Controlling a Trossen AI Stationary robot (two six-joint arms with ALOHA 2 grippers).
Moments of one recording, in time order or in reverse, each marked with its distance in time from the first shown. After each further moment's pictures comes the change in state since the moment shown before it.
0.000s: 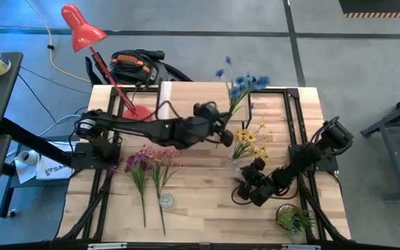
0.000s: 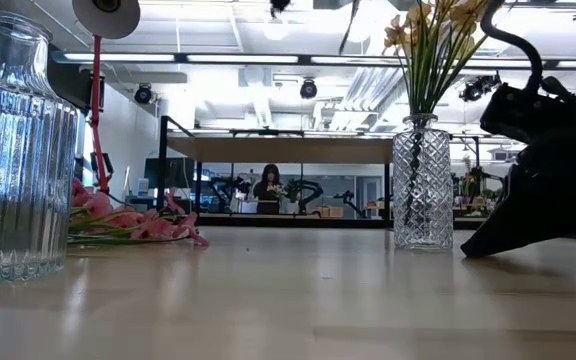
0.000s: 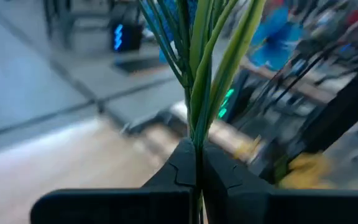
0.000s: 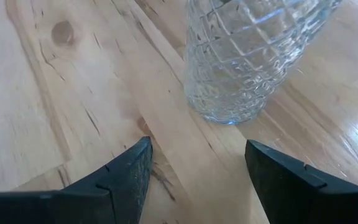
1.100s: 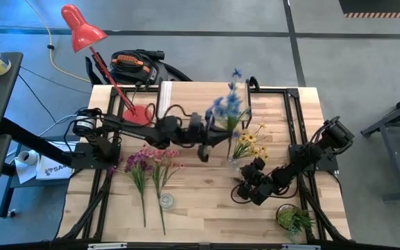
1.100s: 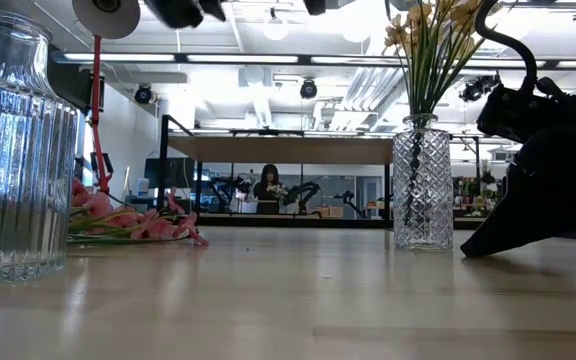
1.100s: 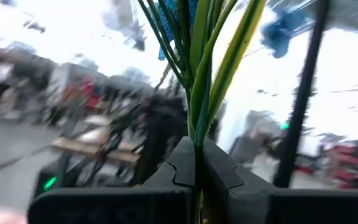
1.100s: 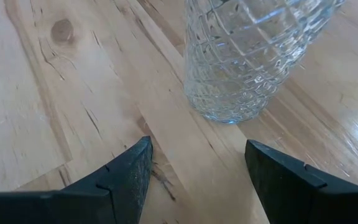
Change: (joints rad) left arm 0.077 -0.033 -0.526 1.126 0.793 0.124; right arm -0.015 -0.001 0.001 -0.003 -0.036 0.002
